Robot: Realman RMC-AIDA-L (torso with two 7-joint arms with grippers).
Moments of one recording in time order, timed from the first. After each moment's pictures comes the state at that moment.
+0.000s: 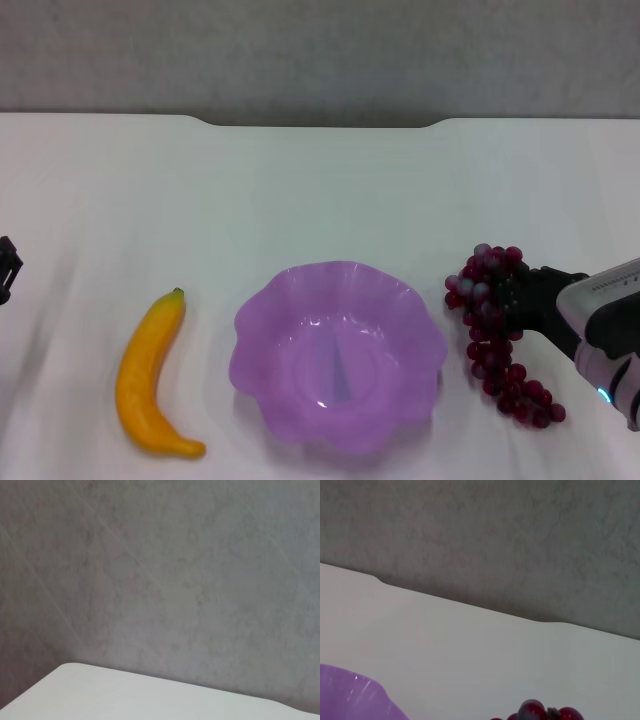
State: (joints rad) left arm -0.34 -2.04 -1.17 -0.24 2.41 0.91 -0.26; right arm 0.21 2.00 1.02 0.95 -2.25 -0.23 -0.51
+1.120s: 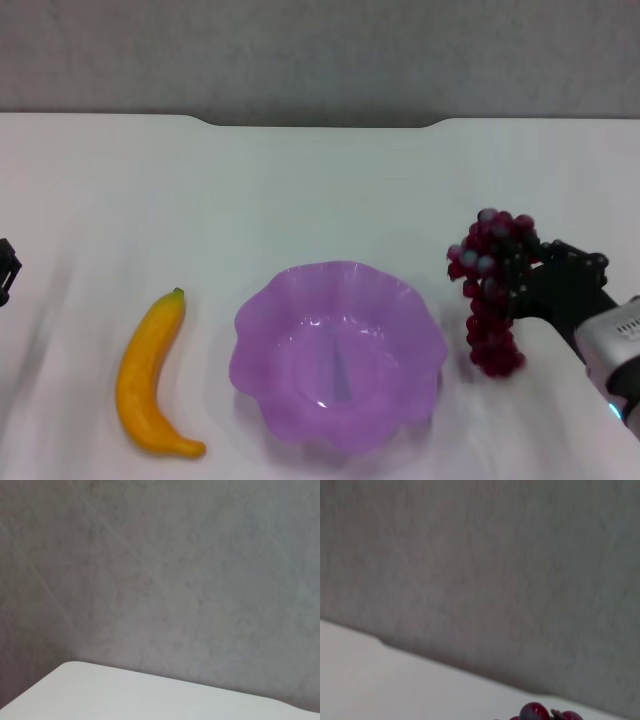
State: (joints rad) left arm -0.34 -2.04 -1.17 -0.24 2.41 0.91 -0.26; right arm 0.08 2.00 0.94 1.05 -2.38 -0.49 -0.50
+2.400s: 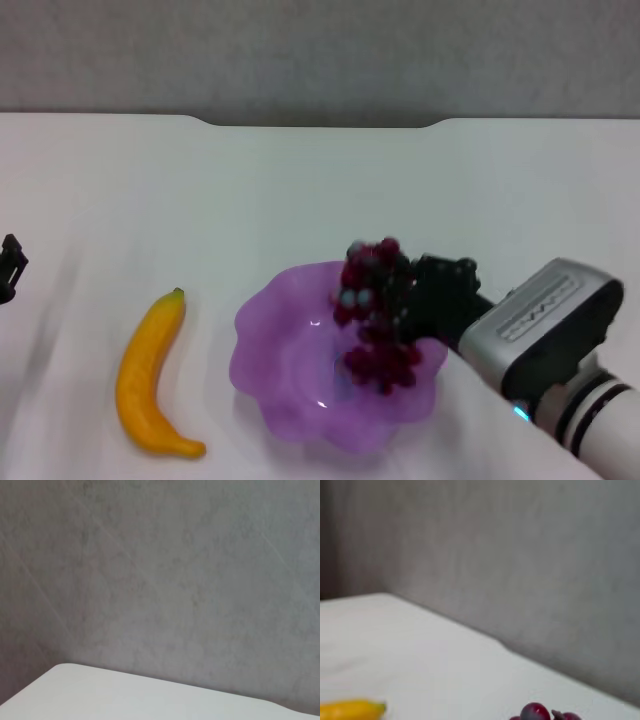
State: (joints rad) left arm -0.35 -2.04 -1.17 -0.24 2.41 0.91 -0.27; right arm 0.18 2.00 0.86 1.16 -2.52 -0.24 -0.39
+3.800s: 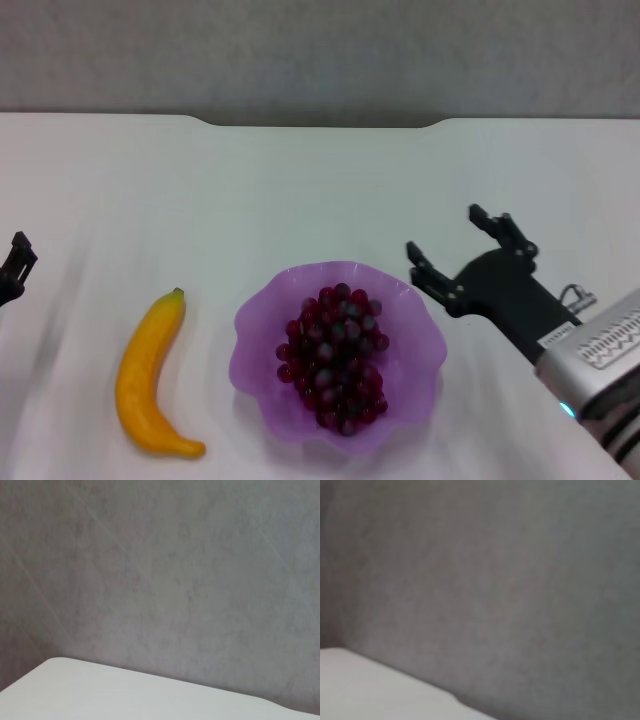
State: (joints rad) left arm -0.36 -2.04 -1.16 -0.24 2.41 0.89 -0.28; right arm 0.28 2.01 0.77 0.77 -2.52 -0.78 -0.21
